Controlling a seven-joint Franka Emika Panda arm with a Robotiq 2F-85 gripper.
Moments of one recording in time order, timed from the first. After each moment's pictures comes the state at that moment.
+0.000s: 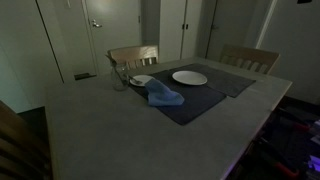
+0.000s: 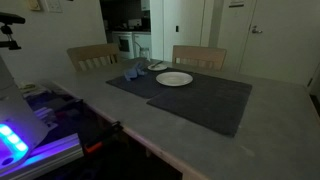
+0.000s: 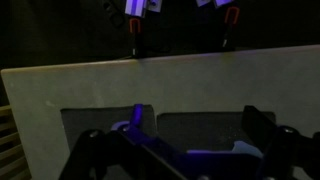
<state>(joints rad) 0.02 -0.93 0.20 -2.66 -0.02 1.63 0.23</state>
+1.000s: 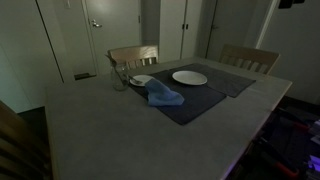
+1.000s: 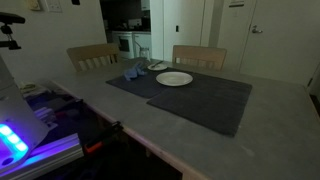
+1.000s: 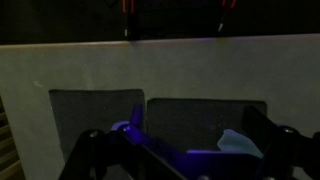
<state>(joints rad) 0.05 -0.86 0.23 -2.66 -0.01 1.75 0.22</state>
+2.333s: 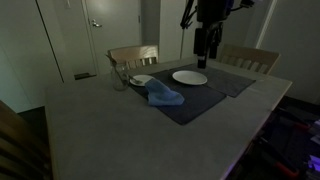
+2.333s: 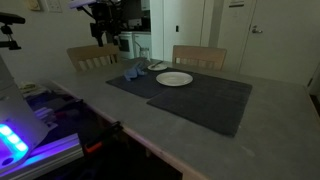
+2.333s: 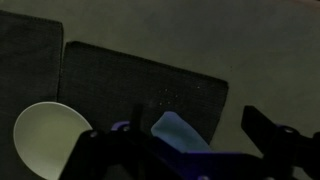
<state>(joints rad) 0.10 -0.16 0.31 -2.52 -0.07 2.29 0.20</state>
